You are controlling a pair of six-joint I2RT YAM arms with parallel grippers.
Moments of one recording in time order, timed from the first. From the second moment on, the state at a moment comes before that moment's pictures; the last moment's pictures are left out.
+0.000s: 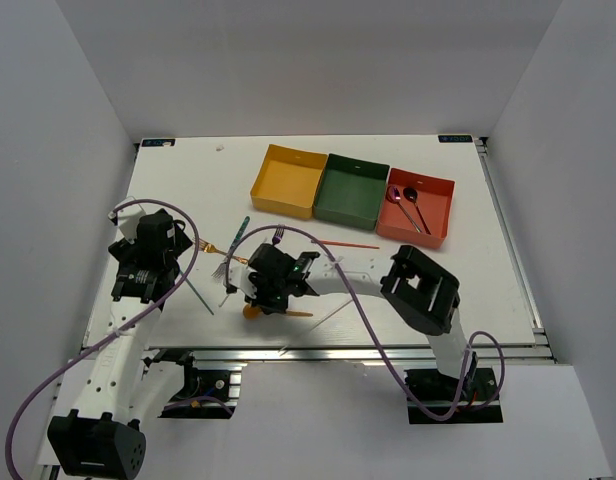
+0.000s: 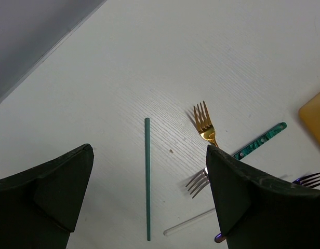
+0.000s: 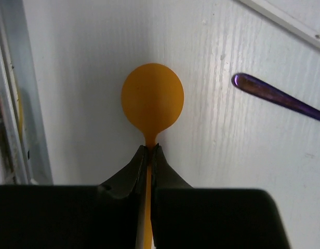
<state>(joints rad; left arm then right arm) -0.09 0.85 0.79 -0.57 -0.59 -0.54 1.15 2.04 1.40 -0.35 -0.28 -0.37</state>
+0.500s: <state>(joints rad) -0.09 0.83 0.79 -0.55 -0.54 -0.52 0.61 1.60 1.25 -0.29 -0.24 -0.37</state>
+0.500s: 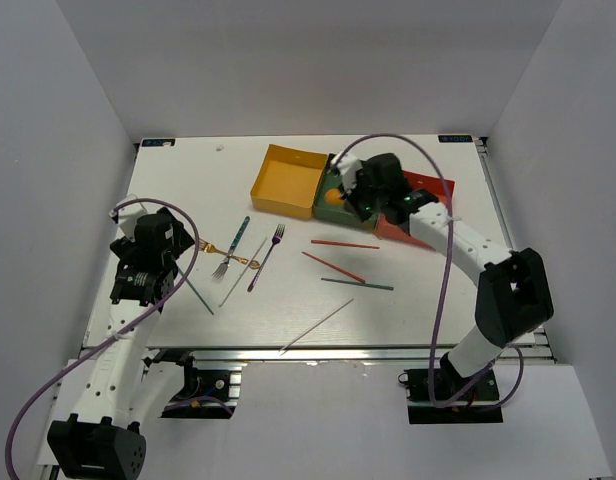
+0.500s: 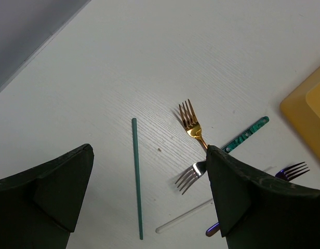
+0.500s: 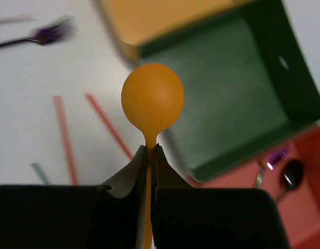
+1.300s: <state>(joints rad) -0.09 0.85 0.76 -0.48 -0.33 -0.49 0.11 1.88 1.41 -0.34 -0.13 -0.40</state>
